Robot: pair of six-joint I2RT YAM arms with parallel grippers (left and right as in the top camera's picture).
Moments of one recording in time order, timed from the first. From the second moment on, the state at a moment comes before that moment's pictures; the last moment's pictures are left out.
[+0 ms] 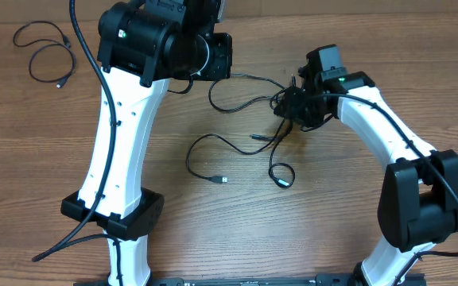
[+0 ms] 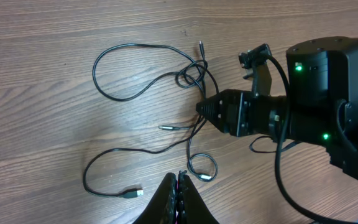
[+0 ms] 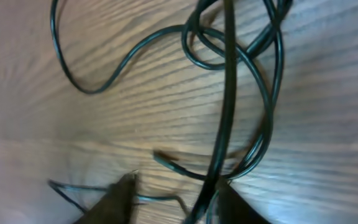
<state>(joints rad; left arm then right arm) -0.42 2.07 2.75 -1.69 0.18 -0.35 0.23 1.89 1.41 -0.73 -0.35 0.51</state>
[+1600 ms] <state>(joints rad) -0.38 2.23 2.74 -1.62 0.20 -0.40 0.14 1.53 2.15 -0.73 -0.98 0.53</state>
